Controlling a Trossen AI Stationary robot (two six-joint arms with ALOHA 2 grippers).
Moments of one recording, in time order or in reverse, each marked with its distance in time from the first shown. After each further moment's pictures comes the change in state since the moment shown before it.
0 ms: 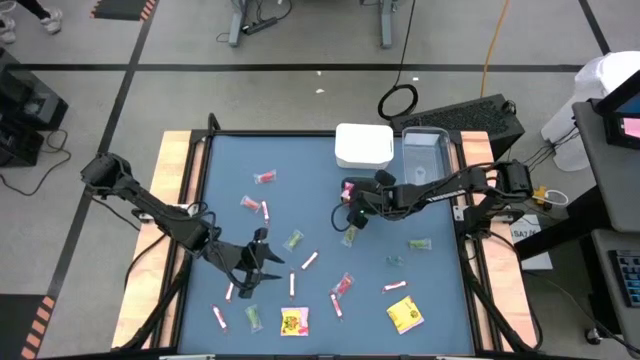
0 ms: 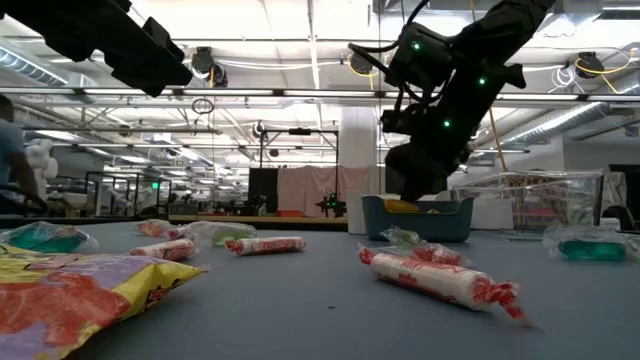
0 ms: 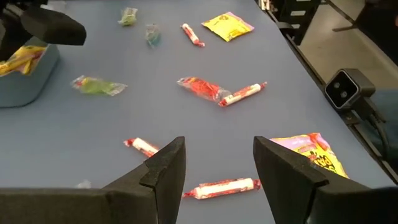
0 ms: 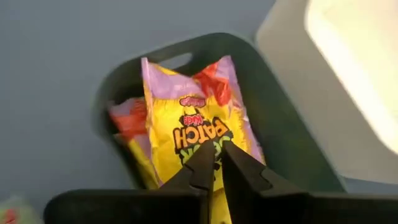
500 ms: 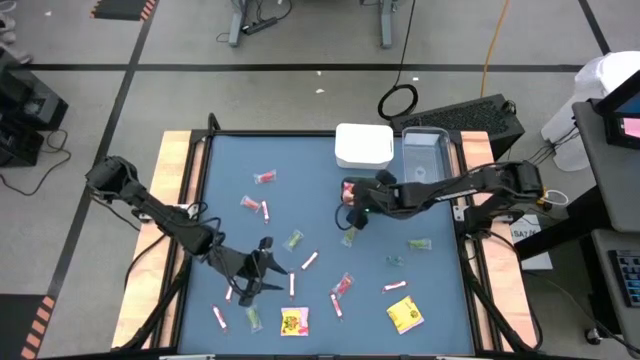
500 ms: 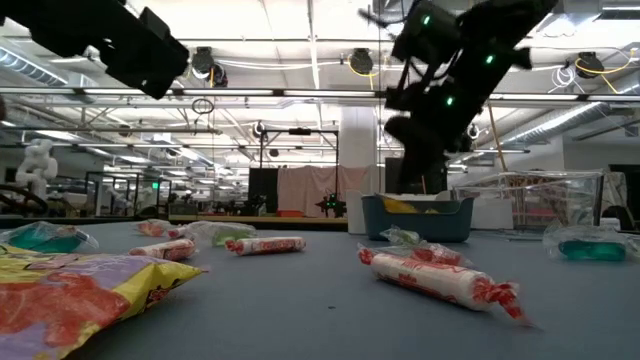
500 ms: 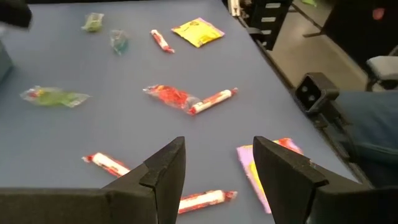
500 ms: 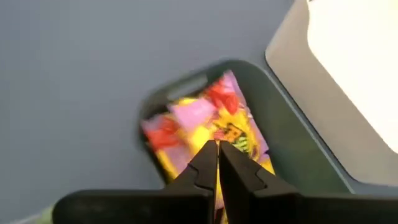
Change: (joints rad) left arm -0.023 0.080 0.002 0.126 0.072 0.002; right arm 0.024 -0.094 0.002 -0.008 -0.035 0.050
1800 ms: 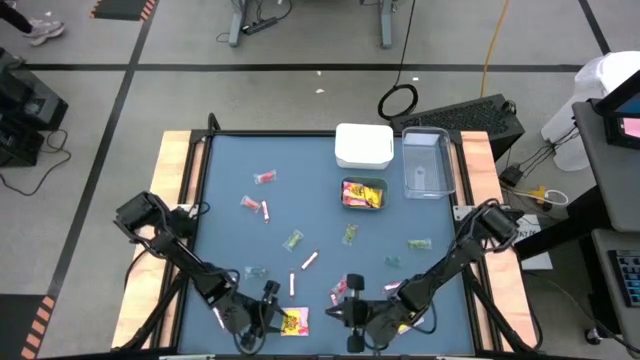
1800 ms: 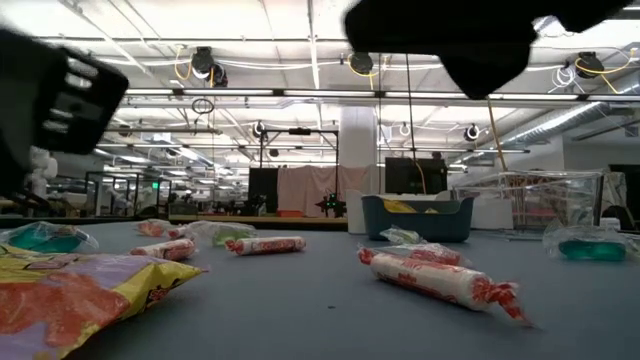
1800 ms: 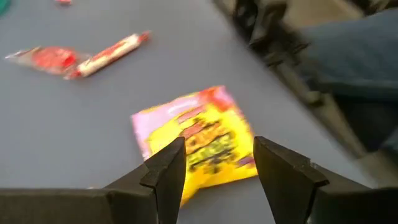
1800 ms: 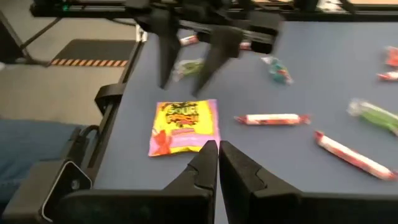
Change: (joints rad) left arm -0.241 0.492 0.174 0.160 -0.132 -0.006; right arm 0.725 0.415 0.260 0.606 0.126 -0.037
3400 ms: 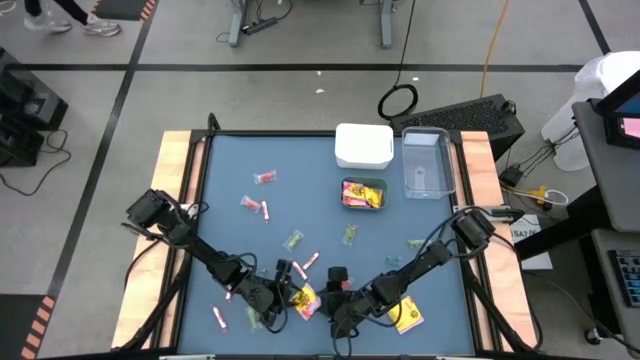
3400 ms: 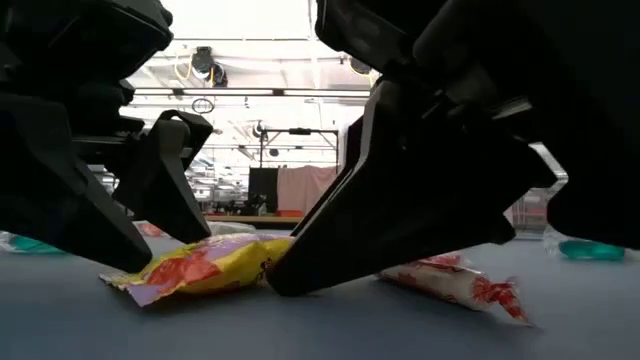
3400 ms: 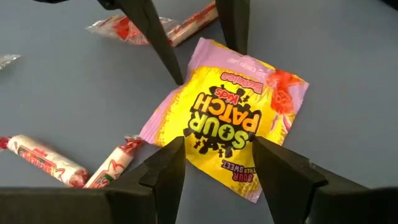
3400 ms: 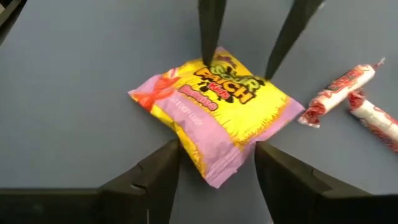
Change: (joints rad) left arm 0.179 0.032 -0.001 -0.053 0.018 0.131; right arm -0.138 0.187 0.122 -0.175 -0.182 -0.064
